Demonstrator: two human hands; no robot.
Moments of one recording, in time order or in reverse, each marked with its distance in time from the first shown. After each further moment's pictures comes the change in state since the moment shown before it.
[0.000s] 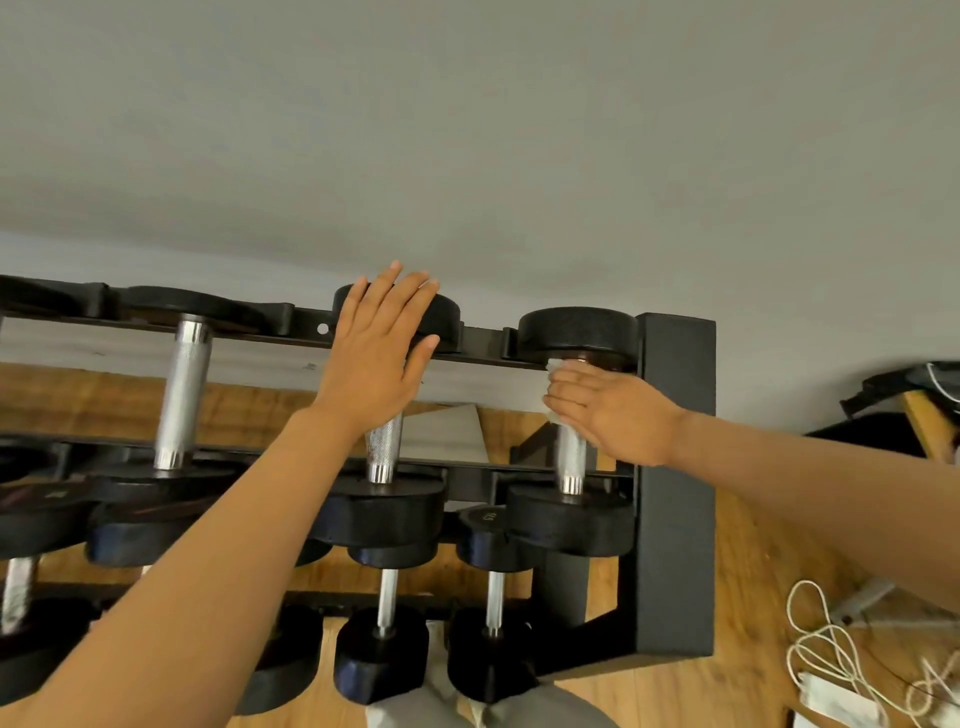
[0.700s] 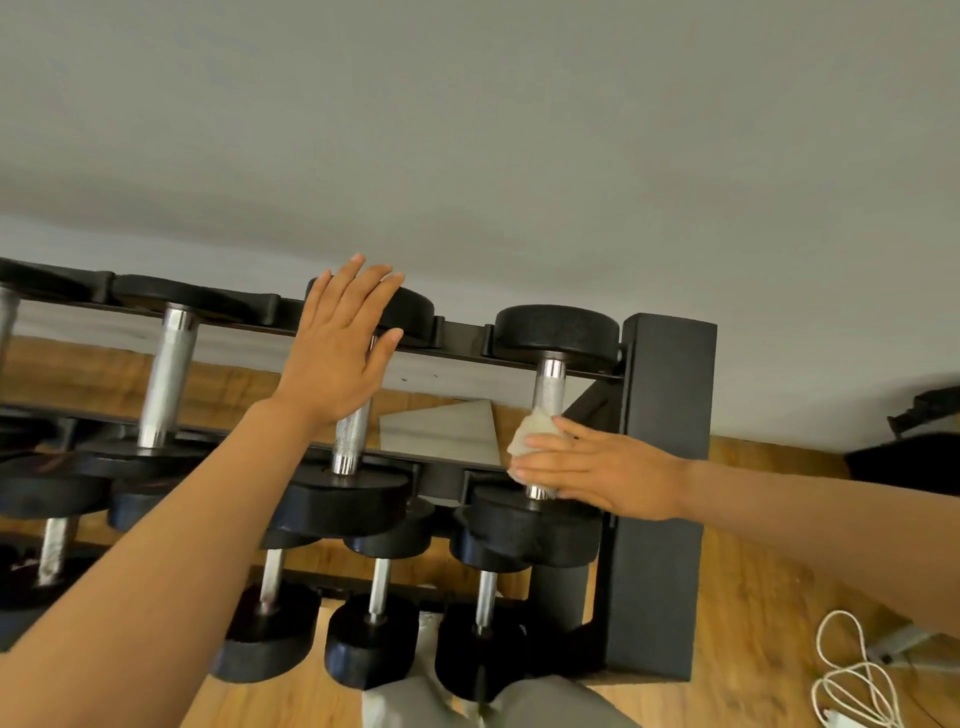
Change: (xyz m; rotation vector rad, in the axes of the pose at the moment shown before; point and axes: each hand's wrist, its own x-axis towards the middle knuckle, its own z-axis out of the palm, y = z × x) left_hand -0.001 0.009 -0.002 0.067 -0.020 -0.054; right_hand -0.053 -0.005 0.052 0.203 0.034 -0.271
